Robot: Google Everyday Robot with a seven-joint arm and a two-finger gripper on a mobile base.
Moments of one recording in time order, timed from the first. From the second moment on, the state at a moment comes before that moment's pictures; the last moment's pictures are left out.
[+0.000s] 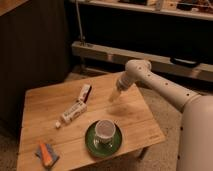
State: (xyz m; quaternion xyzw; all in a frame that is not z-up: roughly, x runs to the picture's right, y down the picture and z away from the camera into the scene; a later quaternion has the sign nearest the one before) arm 0.063 0.013 0.885 0.14 -0.28 -0.91 0.27
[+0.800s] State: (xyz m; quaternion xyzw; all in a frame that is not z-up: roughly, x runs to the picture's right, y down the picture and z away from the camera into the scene) arm -0.088 -0.045 0.900 0.23 -0.25 -0.93 0.16
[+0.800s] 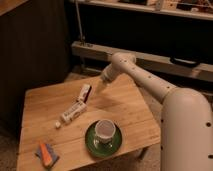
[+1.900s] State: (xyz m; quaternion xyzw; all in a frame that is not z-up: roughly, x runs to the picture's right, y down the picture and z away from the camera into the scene) arm -0.136 -0.039 0.949 0.24 -0.21 -0.93 0.17
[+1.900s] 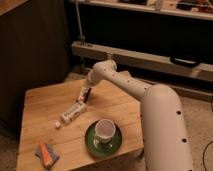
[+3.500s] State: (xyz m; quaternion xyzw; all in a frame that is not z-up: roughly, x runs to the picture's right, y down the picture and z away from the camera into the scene) arm -0.183 0.001 0.985 0.27 -0.30 -0.90 0.17
